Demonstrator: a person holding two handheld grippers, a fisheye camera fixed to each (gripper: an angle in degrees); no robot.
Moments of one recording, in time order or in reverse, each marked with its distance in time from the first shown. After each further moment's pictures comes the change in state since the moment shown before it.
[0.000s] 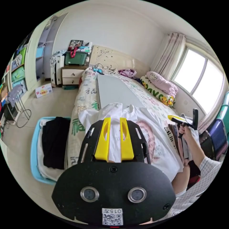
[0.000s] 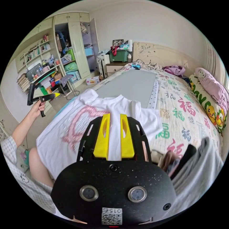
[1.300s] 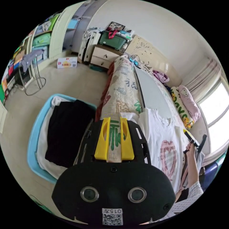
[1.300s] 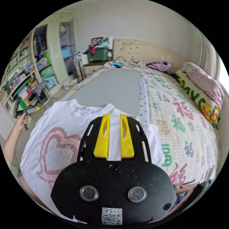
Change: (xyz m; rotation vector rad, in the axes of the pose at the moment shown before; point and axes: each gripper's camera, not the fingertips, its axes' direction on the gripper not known) left arm -0.250 -0.061 0.108 -0.109 -0.122 -0.355; right arm -0.077 -0.118 0.157 0.008 0.180 0.110
